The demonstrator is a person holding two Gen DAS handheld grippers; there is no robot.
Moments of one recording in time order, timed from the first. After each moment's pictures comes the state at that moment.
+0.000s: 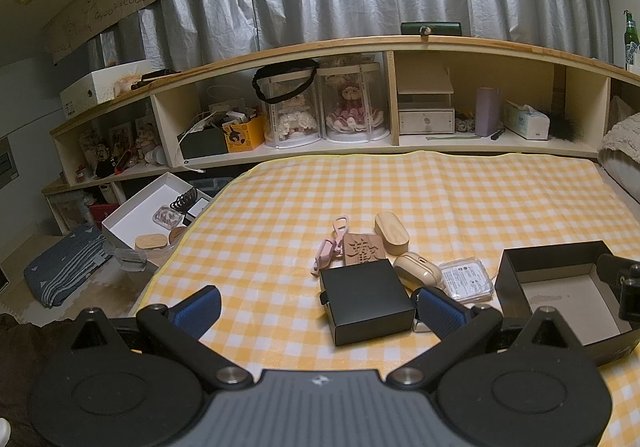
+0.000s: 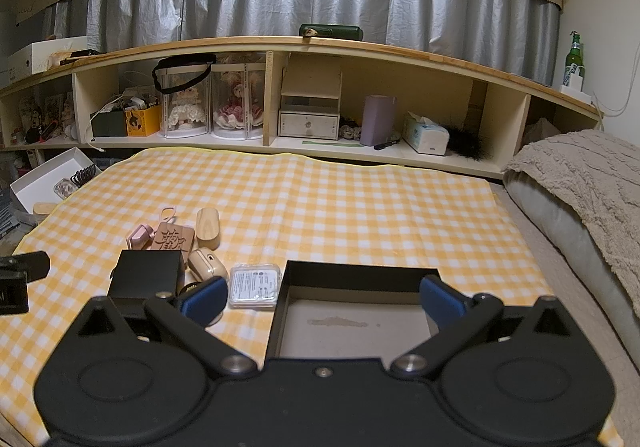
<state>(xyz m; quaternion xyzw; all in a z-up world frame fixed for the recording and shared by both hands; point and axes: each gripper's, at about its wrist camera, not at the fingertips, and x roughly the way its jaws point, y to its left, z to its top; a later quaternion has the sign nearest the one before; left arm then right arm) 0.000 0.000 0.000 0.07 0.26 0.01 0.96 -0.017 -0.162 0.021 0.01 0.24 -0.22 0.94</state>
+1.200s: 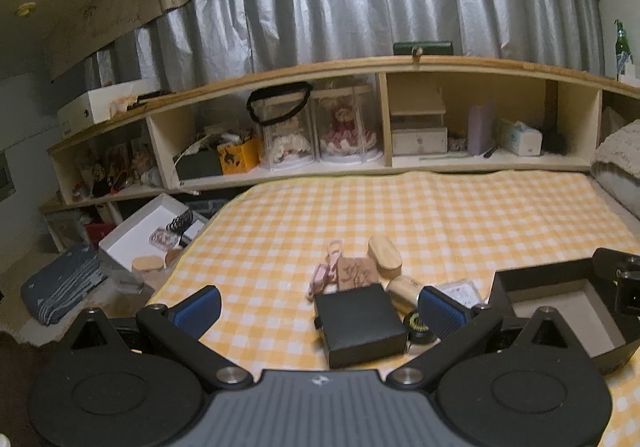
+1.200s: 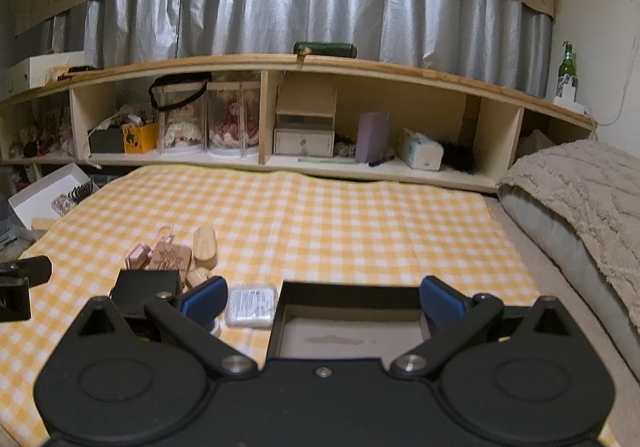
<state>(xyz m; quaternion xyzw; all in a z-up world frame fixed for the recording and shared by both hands) 0.000 -0.006 0.018 0.07 0.23 0.00 0.97 -0.023 -0.164 0.035 0.01 0.22 -0.23 0.95</state>
